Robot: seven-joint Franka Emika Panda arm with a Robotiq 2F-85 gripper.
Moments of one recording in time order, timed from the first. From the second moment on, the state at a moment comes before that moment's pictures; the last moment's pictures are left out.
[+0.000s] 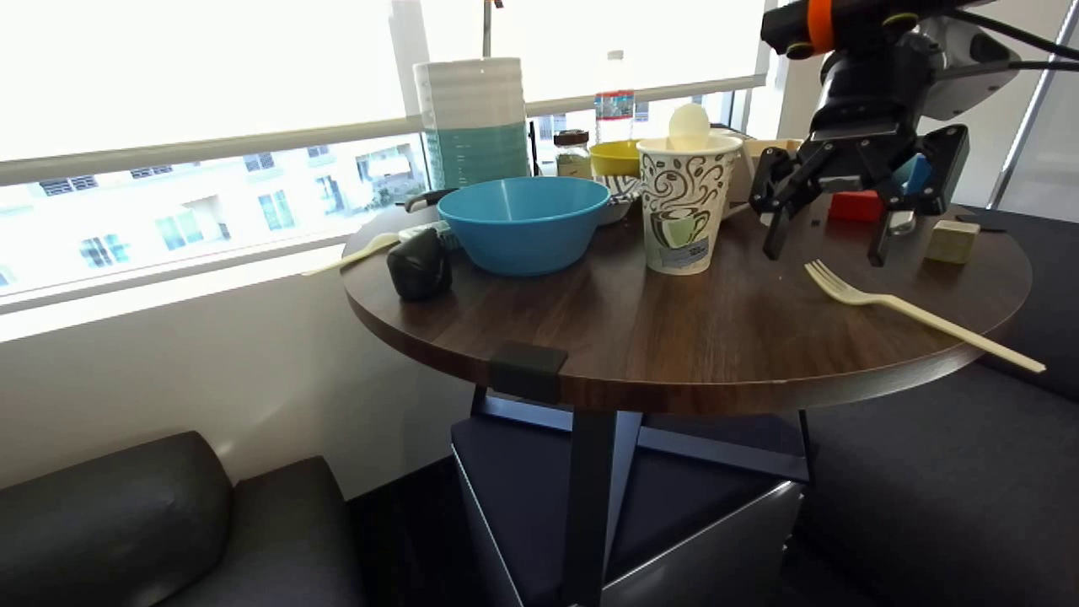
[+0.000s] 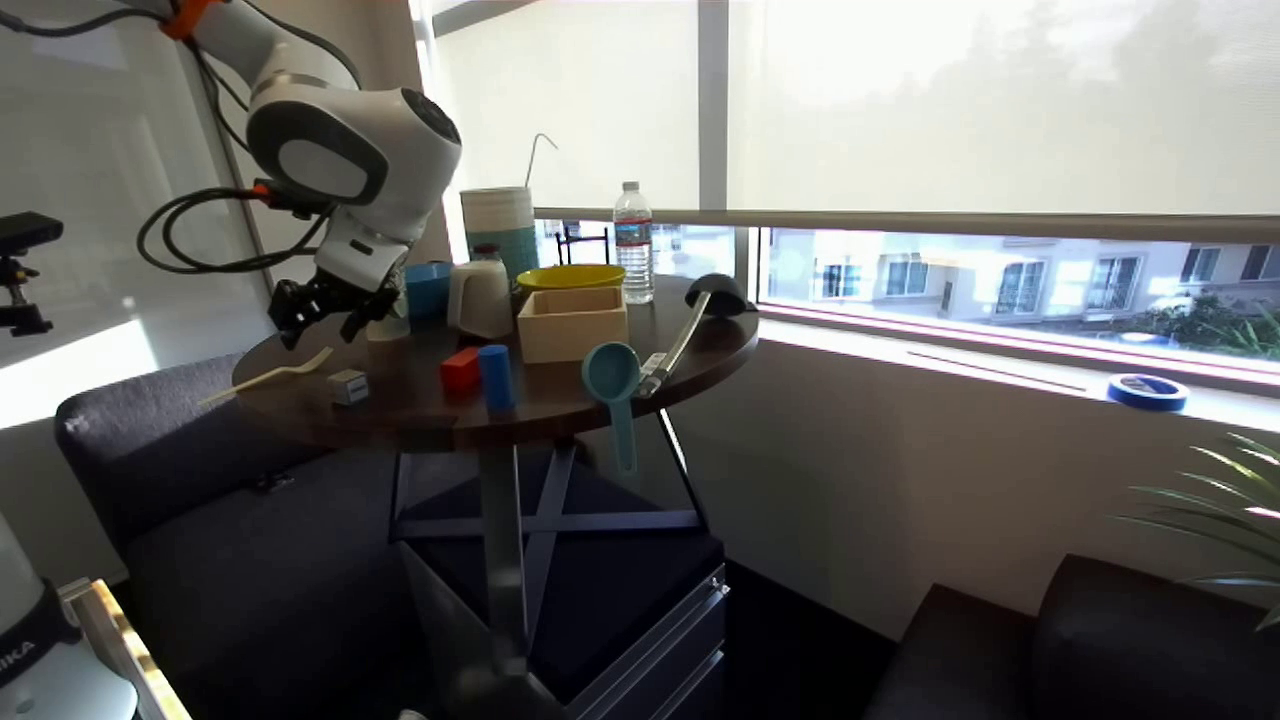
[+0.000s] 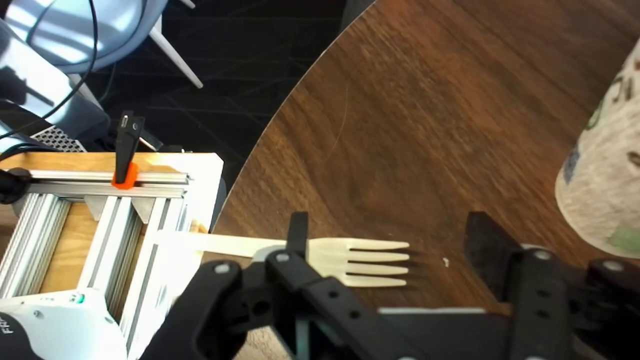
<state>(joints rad) -0.05 -0.30 -0.05 -2.54 0.66 1.83 1.13</state>
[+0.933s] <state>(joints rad) -0.07 -0.28 -0.05 -2.54 0.66 1.83 1.13</state>
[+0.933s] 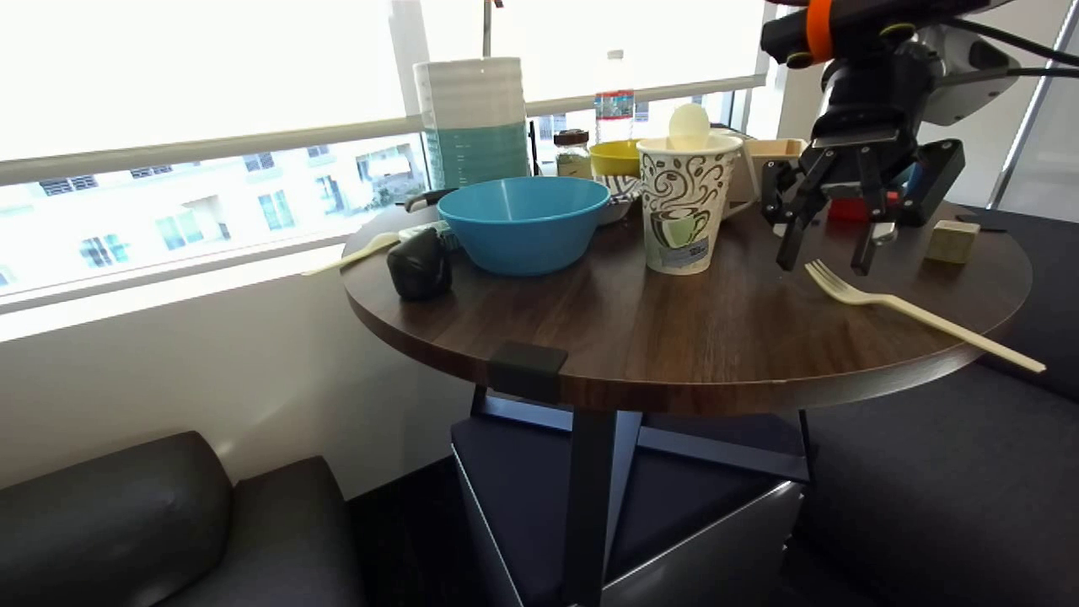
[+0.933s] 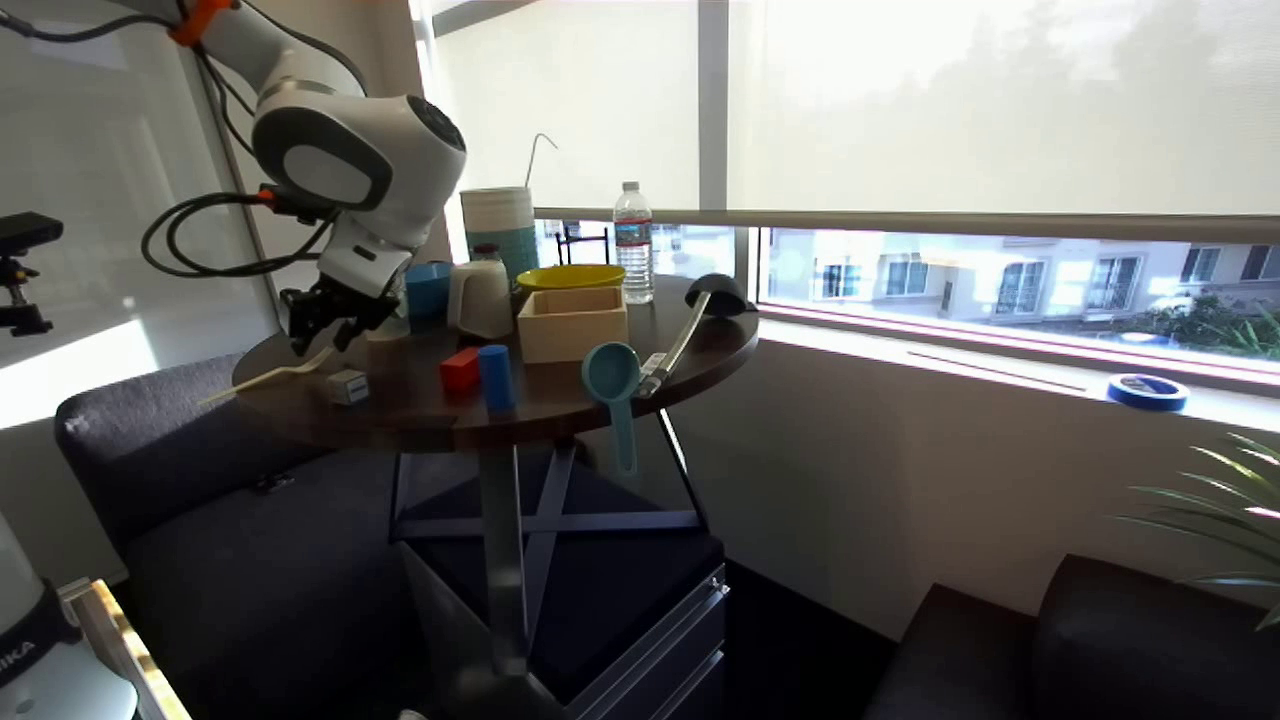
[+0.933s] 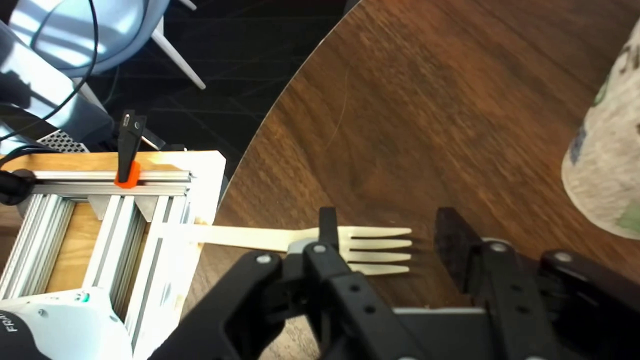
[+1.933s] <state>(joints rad) -0.08 -0.33 -0.05 -2.51 0.65 1.79 1.14</state>
